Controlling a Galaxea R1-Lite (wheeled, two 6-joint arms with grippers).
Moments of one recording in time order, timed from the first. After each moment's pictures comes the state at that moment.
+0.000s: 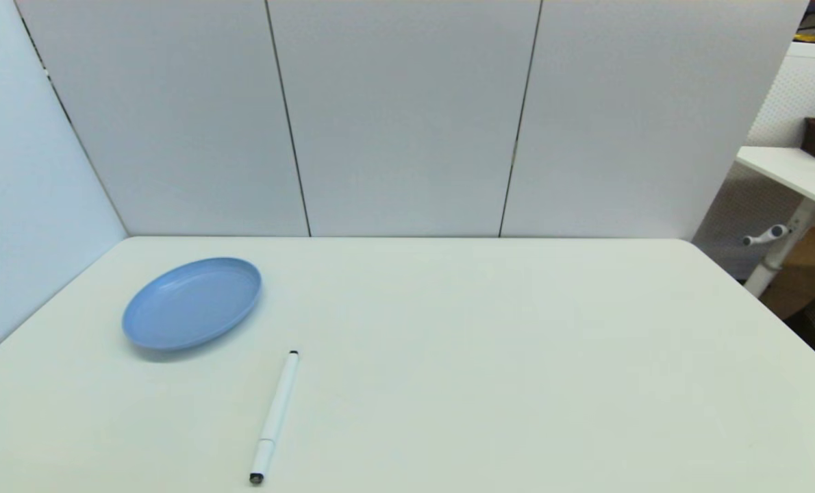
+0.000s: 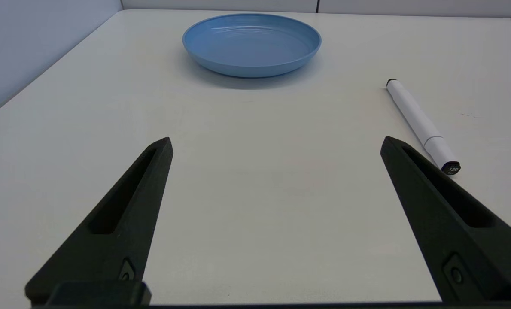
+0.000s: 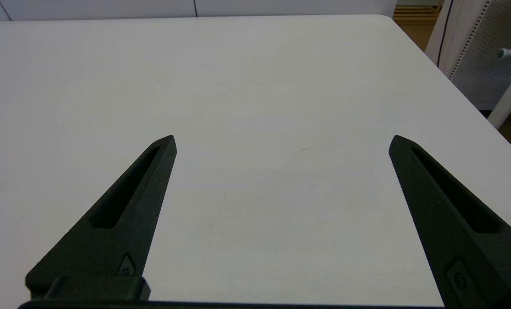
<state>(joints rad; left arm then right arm) -0.01 0.00 0.00 0.00 0.00 0.00 0.00 0.00 0.00 0.00 0.00 0.01</state>
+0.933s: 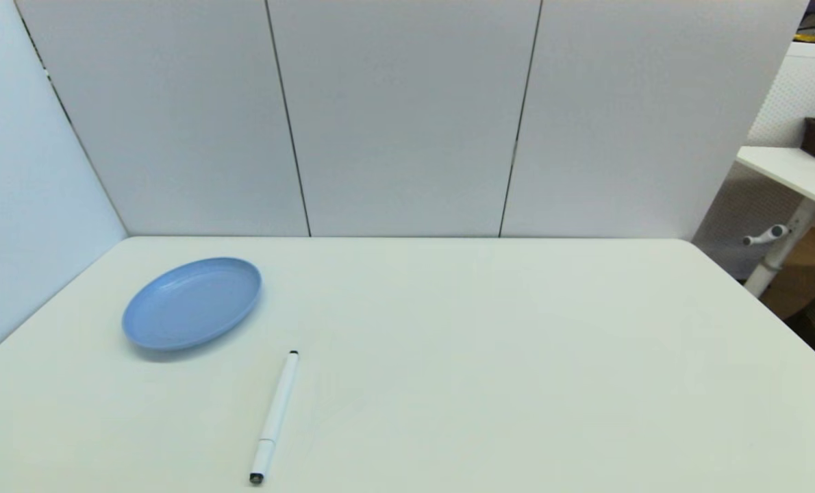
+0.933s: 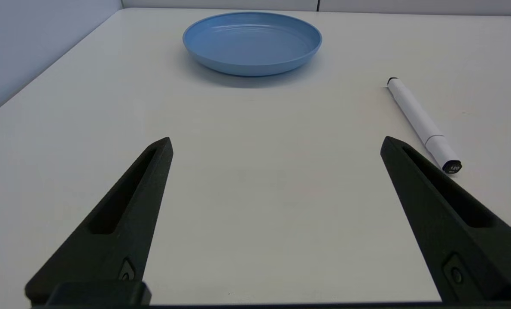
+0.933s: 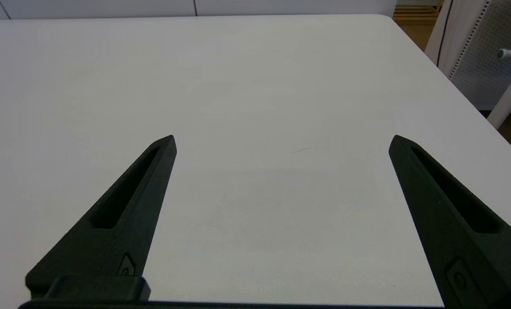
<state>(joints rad) -0.01 0.01 0.00 0.01 0.00 0.01 0.00 0.00 0.00 0.00 0.00 0.01</state>
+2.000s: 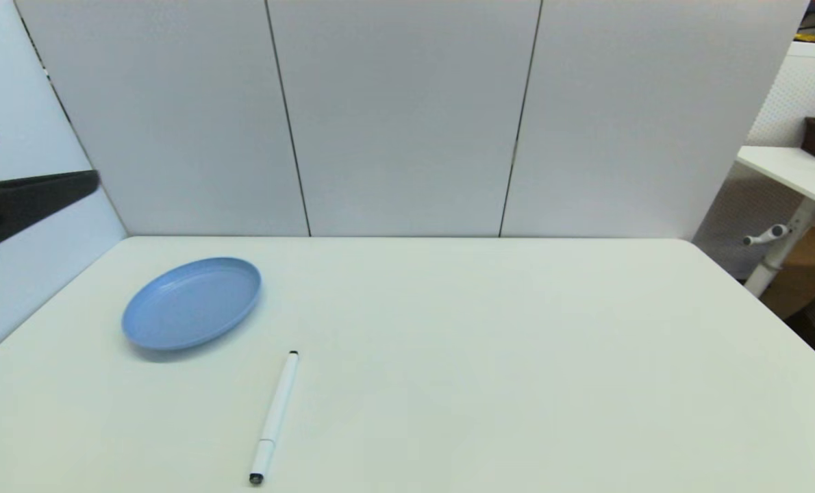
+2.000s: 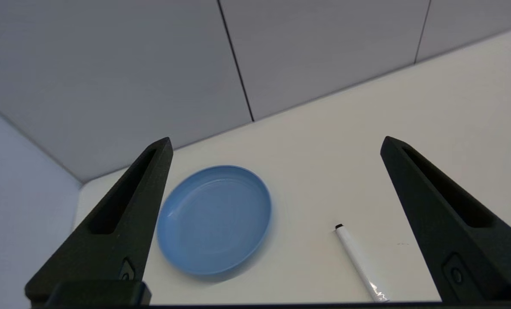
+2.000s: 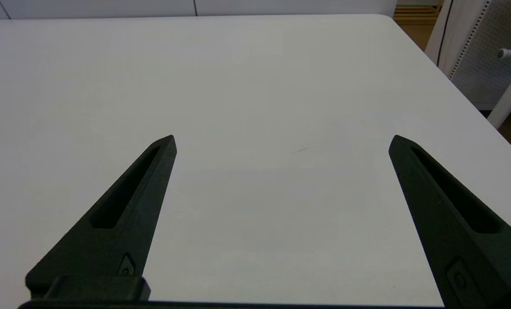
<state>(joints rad) -0.30 1.03 -1.06 0.14 0.00 0.23 0.00 0.00 0.00 0.00 0.00 0.01</state>
